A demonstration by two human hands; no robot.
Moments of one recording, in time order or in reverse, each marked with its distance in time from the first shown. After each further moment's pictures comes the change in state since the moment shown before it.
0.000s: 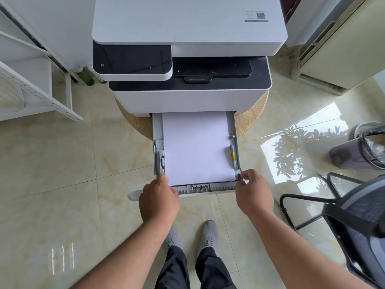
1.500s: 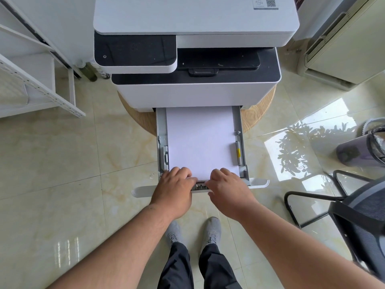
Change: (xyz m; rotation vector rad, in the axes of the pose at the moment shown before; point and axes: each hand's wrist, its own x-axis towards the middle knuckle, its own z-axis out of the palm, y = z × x) left_hand 0.017 -0.006 0.012 0.218 -0.142 0.692; right_hand -0.001 -0.017 0.042 -0.571 -0.190 -0.933
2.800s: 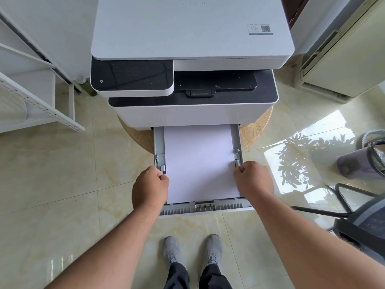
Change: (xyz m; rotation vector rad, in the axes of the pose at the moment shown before) left_hand 0.045 -0.038 -0.029 -0.371 0.264 -0.783; right_hand 0.049 0.062 -0.041 0.457 0.141 0.887
